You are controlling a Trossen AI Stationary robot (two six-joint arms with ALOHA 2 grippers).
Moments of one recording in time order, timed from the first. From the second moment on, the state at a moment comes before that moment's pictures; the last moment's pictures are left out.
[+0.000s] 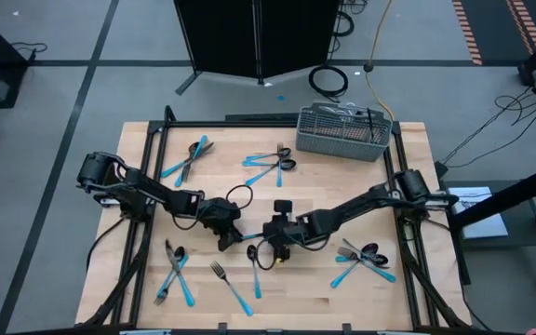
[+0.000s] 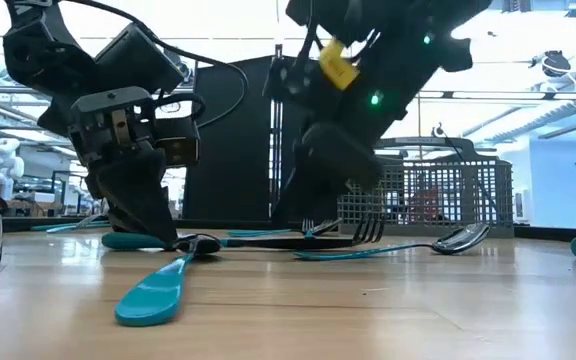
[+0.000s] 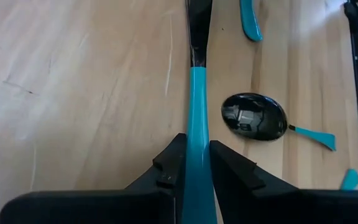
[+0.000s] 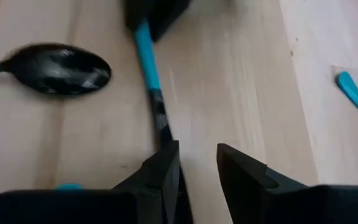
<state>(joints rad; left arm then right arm) -0.13 1.65 0.45 0.32 0.31 -0.65 0.25 2.00 1.21 -0.14 0.39 0.09</state>
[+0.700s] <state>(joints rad) -0.12 1.65 0.45 0.32 0.32 -0.65 0.24 2.01 1.19 -0.18 0.29 0.06</state>
